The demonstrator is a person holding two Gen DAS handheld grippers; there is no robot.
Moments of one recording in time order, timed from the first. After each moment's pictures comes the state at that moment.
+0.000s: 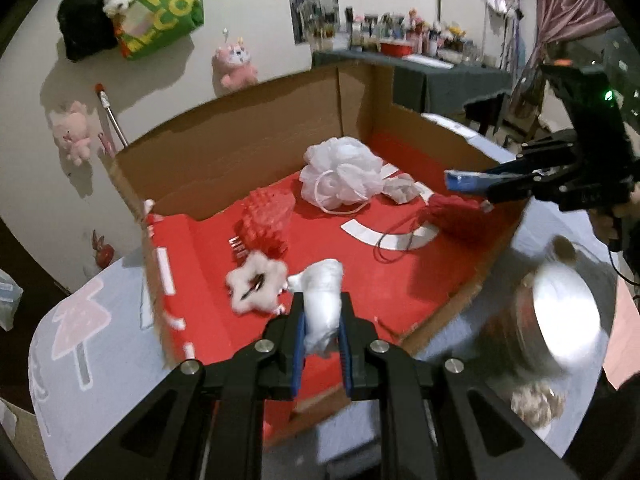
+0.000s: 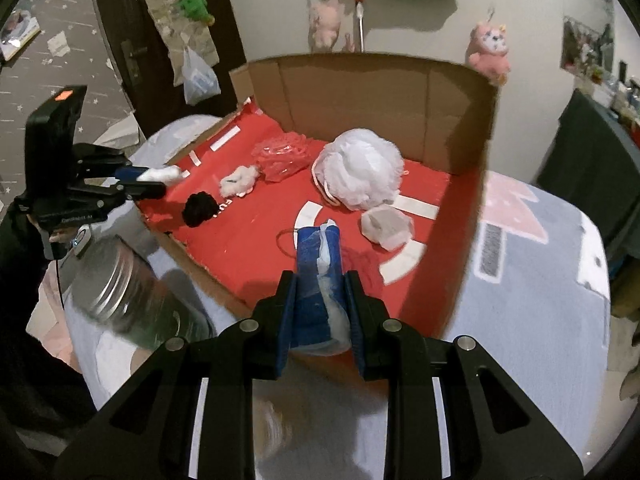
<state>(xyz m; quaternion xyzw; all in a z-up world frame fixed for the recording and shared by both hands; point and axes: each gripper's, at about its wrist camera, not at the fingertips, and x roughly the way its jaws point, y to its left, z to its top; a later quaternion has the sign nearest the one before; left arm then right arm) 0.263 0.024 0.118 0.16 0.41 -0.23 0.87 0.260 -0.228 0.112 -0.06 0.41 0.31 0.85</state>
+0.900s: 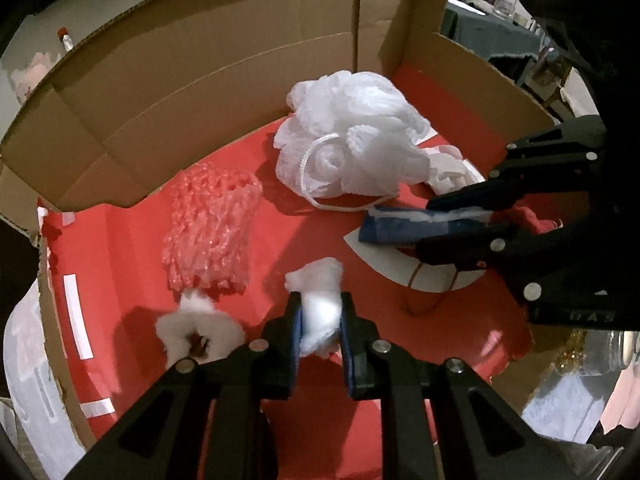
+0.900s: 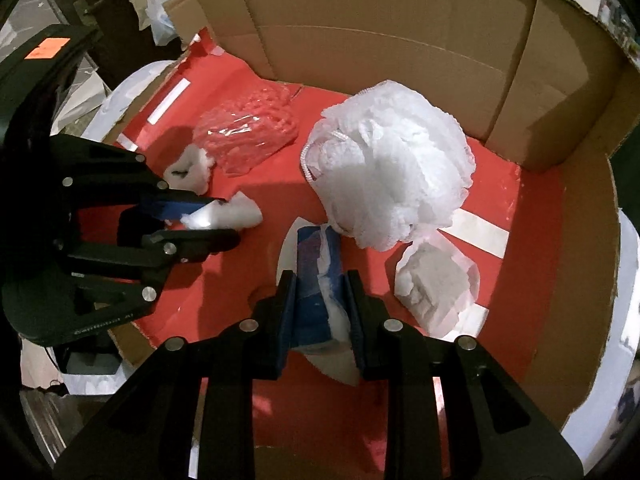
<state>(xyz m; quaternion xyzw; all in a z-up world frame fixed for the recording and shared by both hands) 0.357 -0.031 0.060 0.16 0.54 -0.21 0.80 0.355 -0.152 0.064 -0.09 0.54 0.29 0.79</state>
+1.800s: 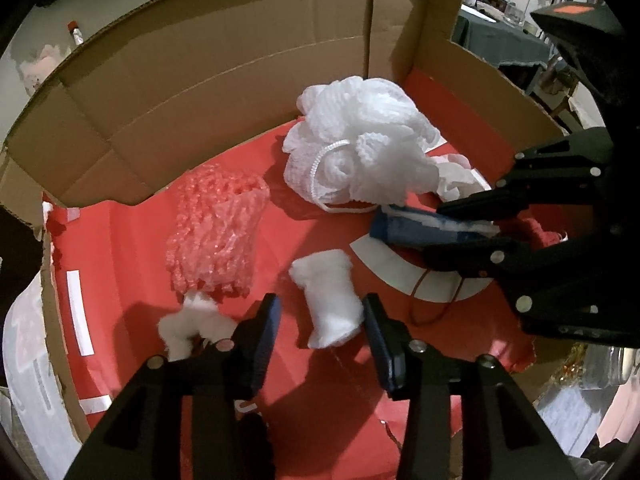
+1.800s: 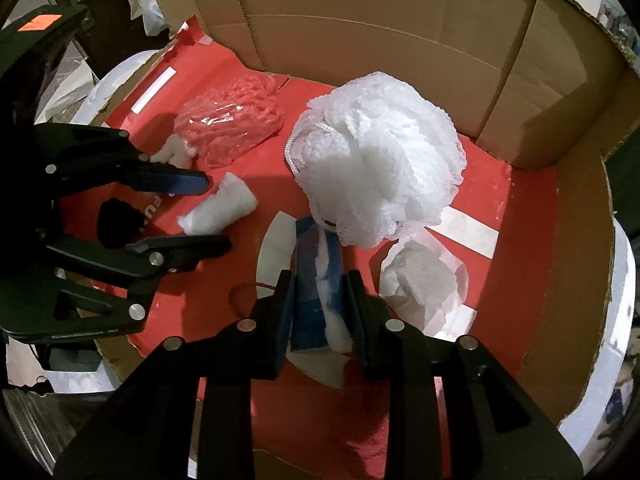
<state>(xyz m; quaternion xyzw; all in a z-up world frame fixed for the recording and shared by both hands) 0.364 -0.034 0.060 0.15 0.53 -0.20 0.81 0.360 -0.144 0.058 -0.12 0.54 0.27 0.79</state>
